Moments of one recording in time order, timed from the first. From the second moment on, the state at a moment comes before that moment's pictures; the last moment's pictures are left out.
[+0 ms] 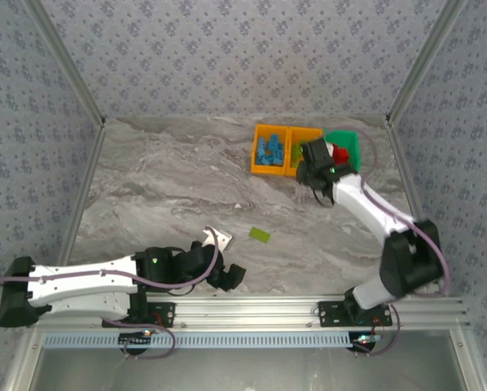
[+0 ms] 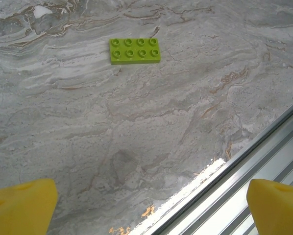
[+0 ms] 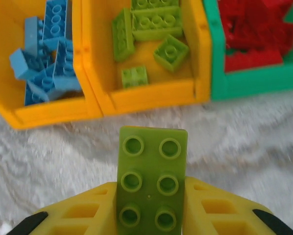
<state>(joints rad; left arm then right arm) -1.38 0.96 0.70 -0.60 -0.34 -0.70 0.38 1.56 1.19 -0.52 0.25 0.54</state>
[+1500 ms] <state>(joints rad) -1.38 0.89 0.62 -0.64 -0.51 -0.81 0.86 1.69 0.95 -0.52 0.09 0.25</state>
